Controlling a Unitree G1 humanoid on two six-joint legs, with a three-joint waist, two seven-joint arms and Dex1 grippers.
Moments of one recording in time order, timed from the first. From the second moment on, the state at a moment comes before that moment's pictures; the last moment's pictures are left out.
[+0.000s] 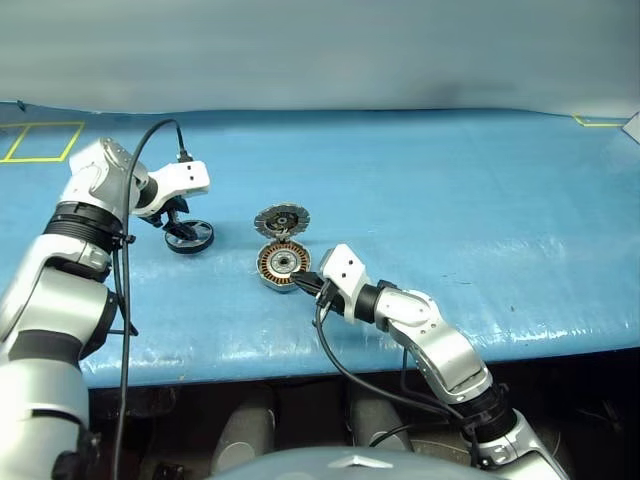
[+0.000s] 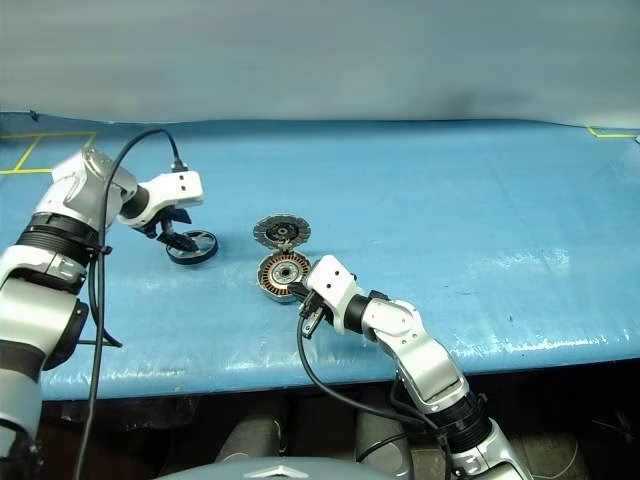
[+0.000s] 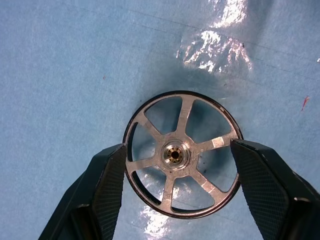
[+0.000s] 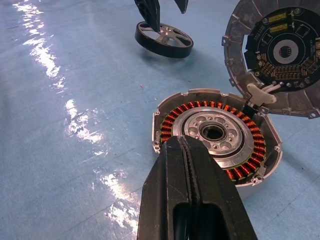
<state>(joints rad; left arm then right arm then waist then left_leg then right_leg) -1.08 0.75 -0.46 0.86 0.35 0.34 -1.35 -0.19 -0.27 0.40 -0.31 0.12 0.48 0.59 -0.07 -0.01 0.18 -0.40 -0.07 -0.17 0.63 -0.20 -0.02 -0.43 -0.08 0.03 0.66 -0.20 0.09</state>
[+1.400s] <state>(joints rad) -1.00 0.74 -0.44 0.89 0.40 0.27 -1.31 -0.19 -0.28 0.40 -0.31 0.10 0.48 0.59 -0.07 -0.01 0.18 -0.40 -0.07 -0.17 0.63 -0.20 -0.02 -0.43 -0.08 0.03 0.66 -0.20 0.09</state>
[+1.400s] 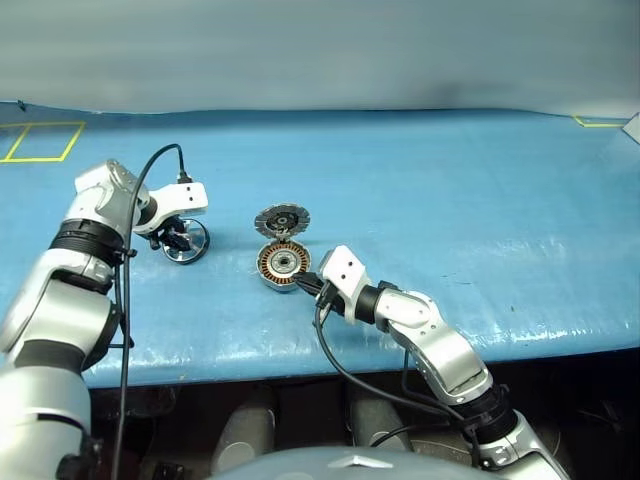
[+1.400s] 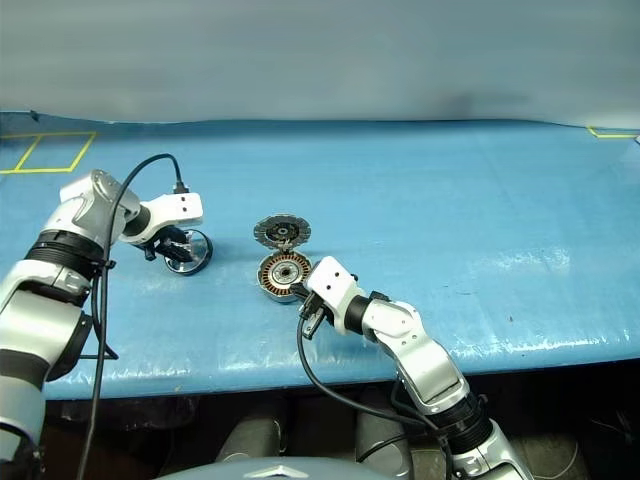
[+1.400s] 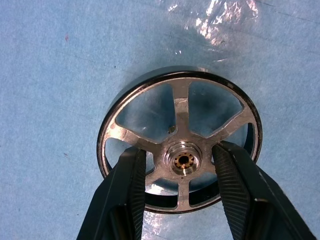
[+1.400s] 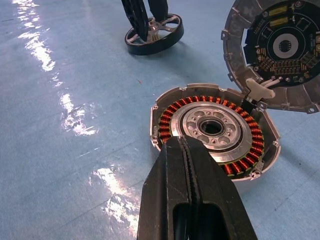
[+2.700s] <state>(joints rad) -0.75 0.83 -0.23 0.53 -0.02 0.15 -1.59 -0.17 -0.29 0.29 -0.19 0.08 0.32 0.52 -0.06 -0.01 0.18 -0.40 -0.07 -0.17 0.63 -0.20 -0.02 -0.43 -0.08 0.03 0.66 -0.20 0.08</state>
